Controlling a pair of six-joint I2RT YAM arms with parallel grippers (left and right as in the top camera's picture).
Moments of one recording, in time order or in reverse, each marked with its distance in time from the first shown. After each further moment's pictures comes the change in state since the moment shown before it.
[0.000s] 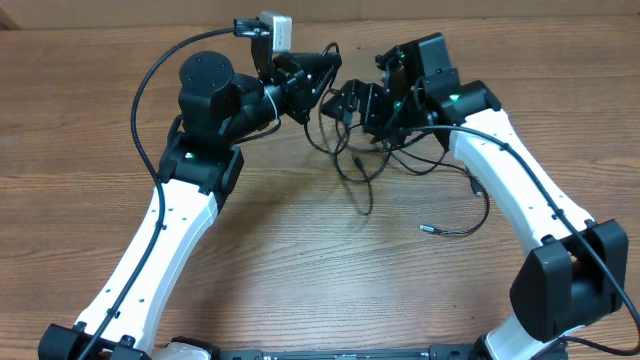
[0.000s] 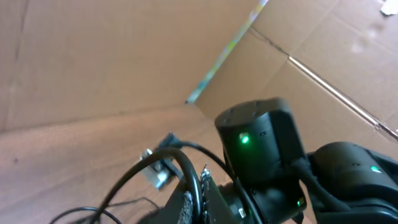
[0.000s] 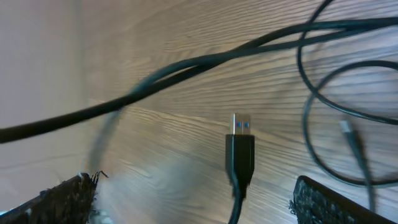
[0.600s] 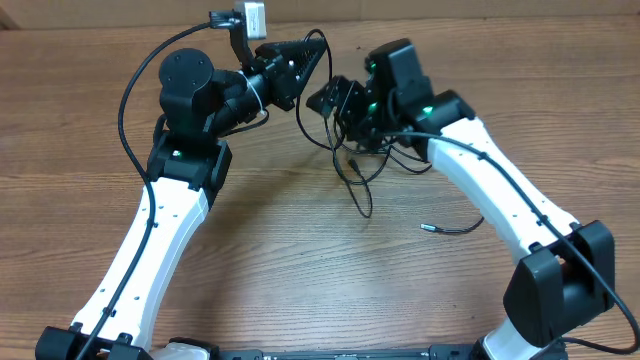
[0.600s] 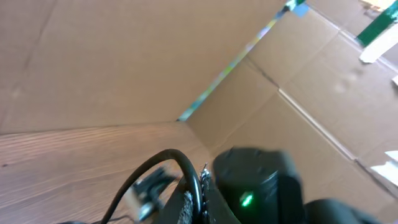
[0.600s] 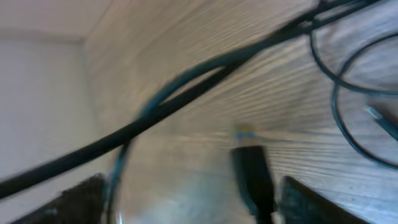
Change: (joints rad) left arm 0.059 -0.001 0.000 0.109 0.019 -0.182; right arm 0.107 0.000 -0.016 0.095 0.190 0.338
